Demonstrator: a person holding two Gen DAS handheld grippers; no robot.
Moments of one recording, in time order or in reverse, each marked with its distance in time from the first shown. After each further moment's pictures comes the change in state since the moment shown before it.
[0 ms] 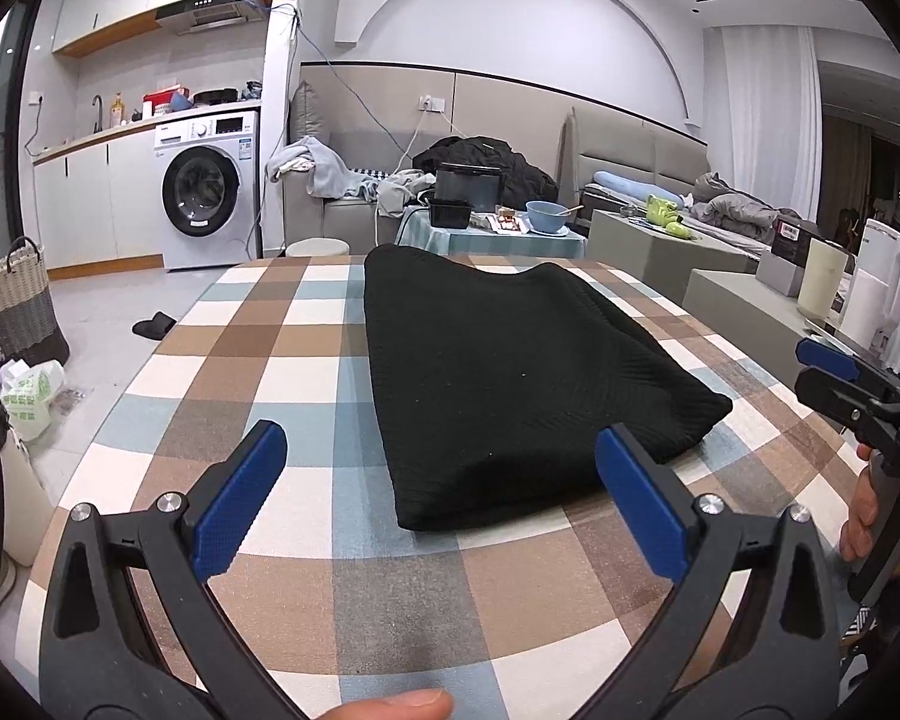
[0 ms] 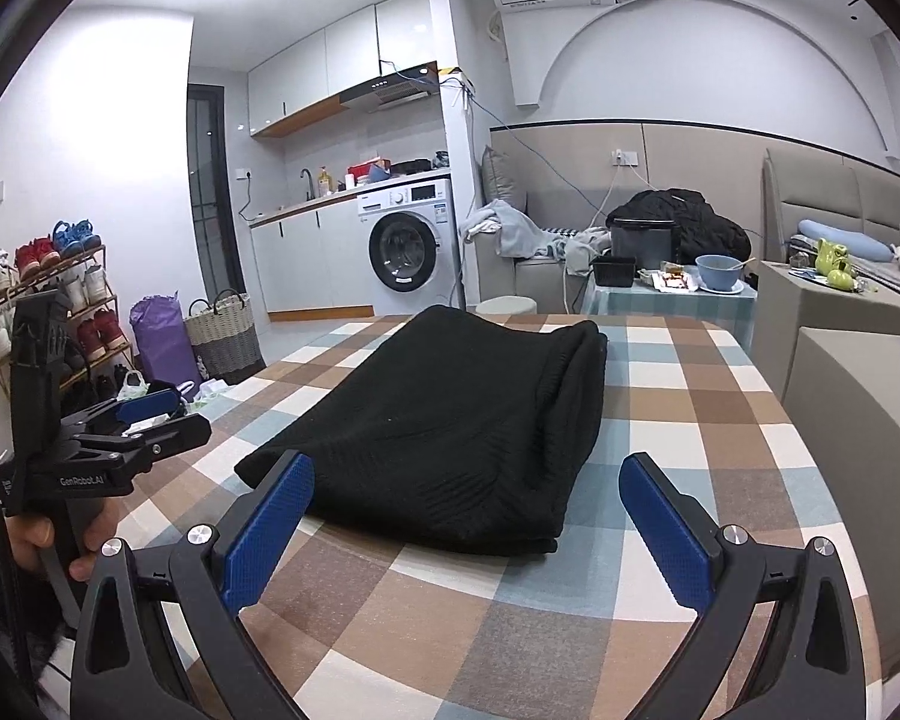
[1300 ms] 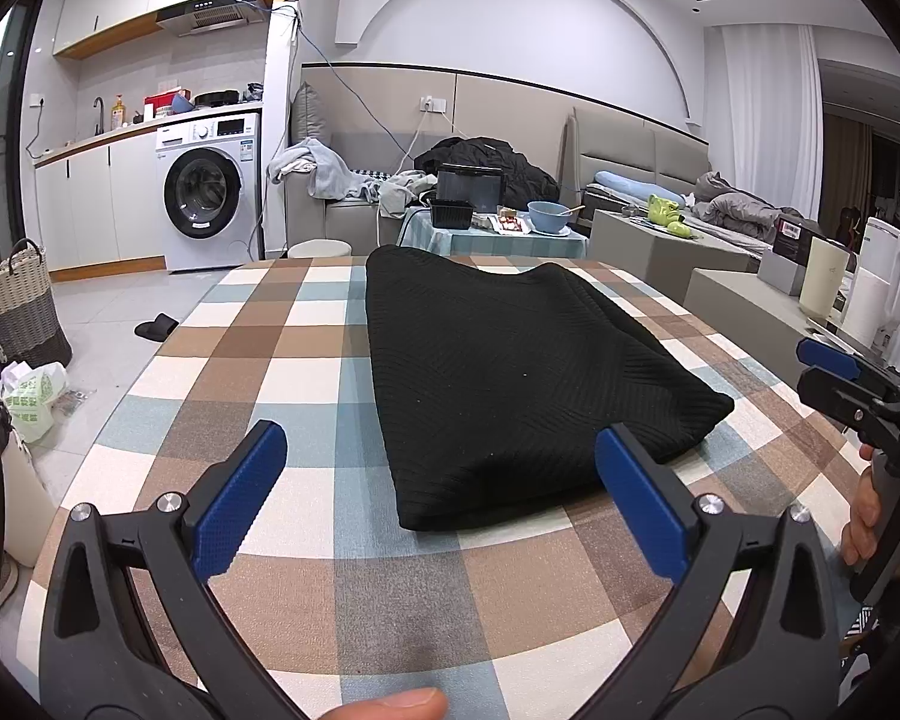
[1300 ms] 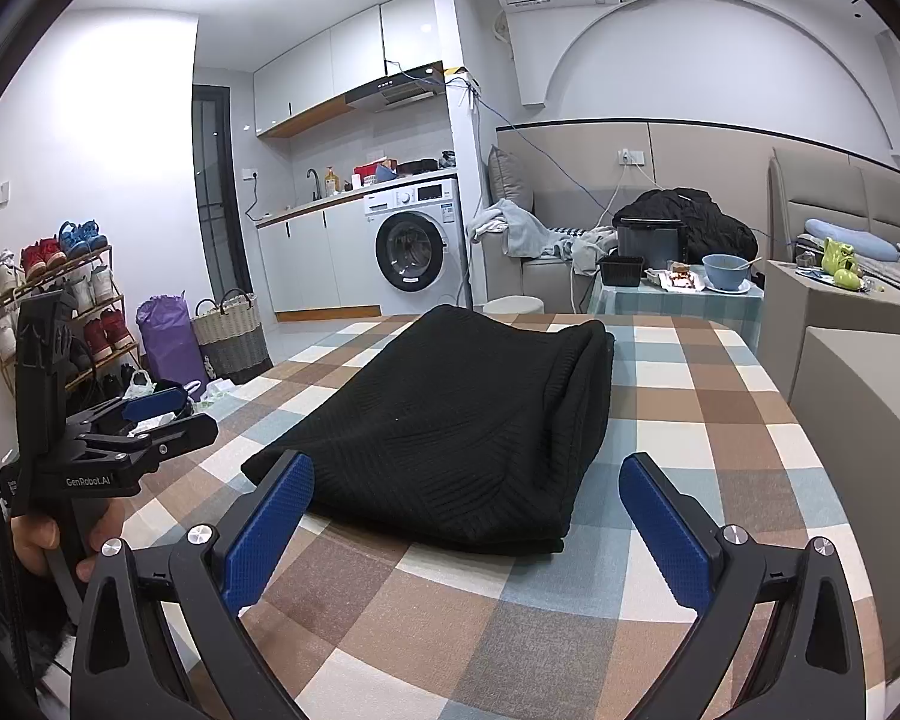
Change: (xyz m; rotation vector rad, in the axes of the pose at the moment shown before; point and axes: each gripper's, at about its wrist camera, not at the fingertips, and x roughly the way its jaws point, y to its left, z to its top) left arm 0.000 0.000 0.000 -0.003 0.003 0.001; right arm 0.001 0.002 -0.001 -0.005 0.000 0.008
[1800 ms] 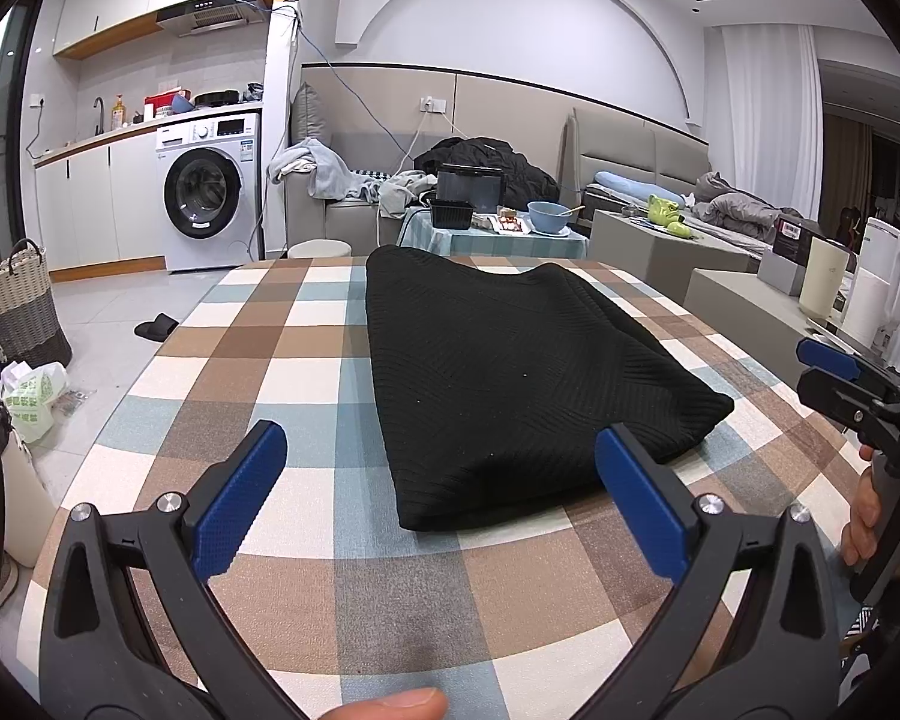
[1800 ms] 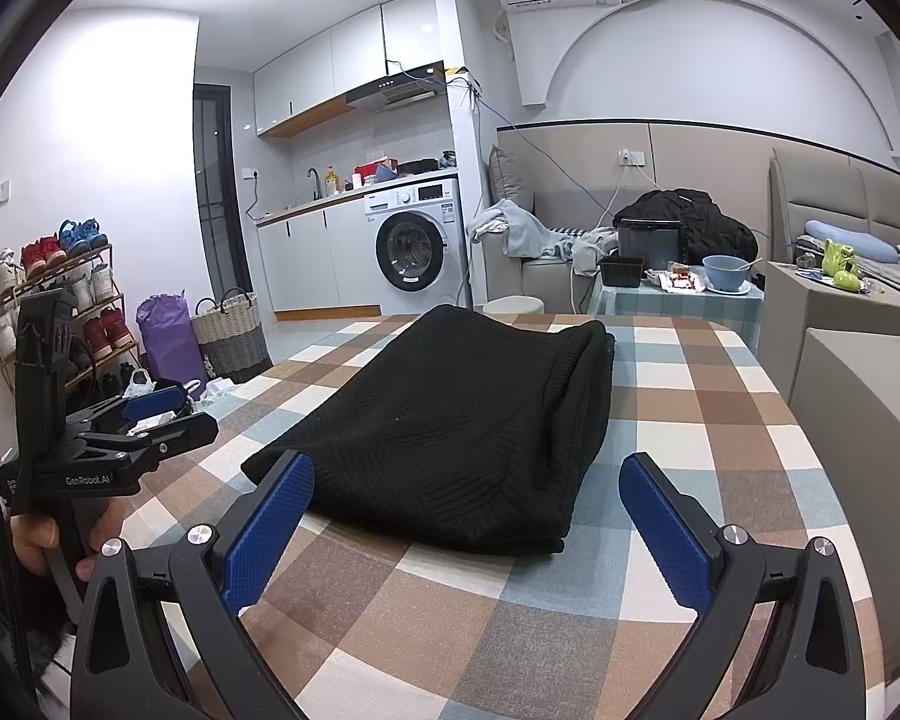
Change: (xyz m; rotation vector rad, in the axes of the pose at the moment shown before) left arm 0.000 0.000 0.000 -0.001 0.001 0.000; right arm 0.000 0.000 0.000 0.001 0.001 0.004
